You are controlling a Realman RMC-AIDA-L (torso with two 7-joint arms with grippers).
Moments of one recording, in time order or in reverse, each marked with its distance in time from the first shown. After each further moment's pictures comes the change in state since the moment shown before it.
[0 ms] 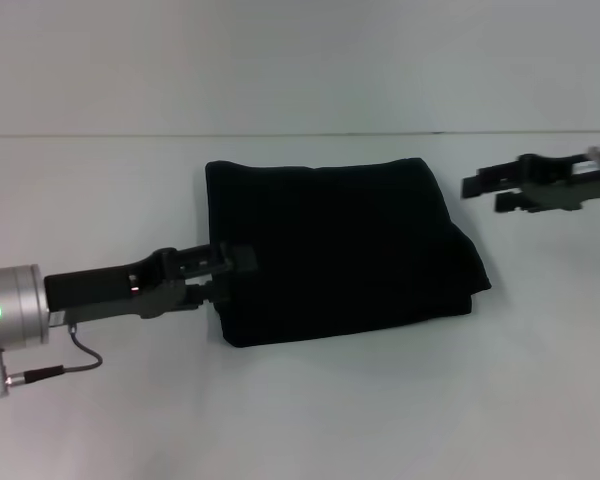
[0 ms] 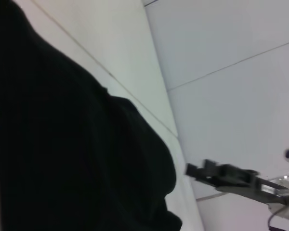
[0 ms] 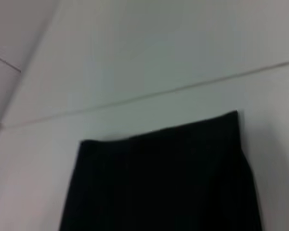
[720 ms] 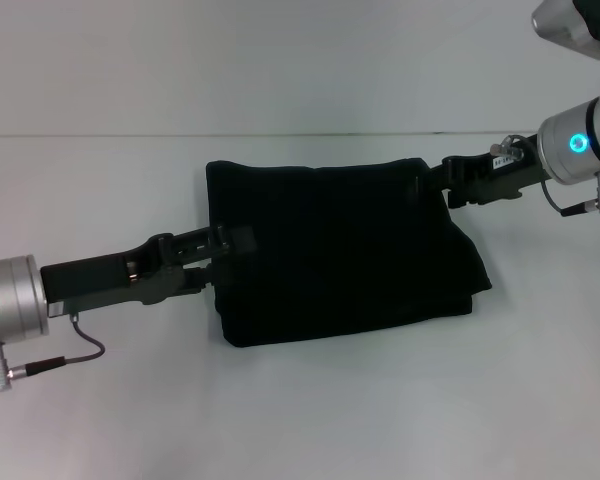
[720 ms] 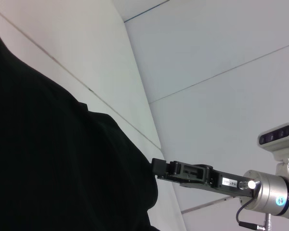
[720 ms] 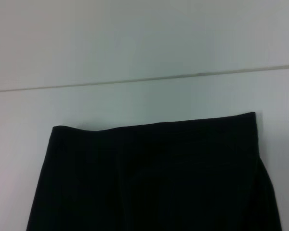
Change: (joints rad) left arm -0.007 -0.016 -0.055 -0.001 -0.004 0.024 0.030; right arm 0.139 0.072 -0.163 0.042 -0.128 0.198 0.165
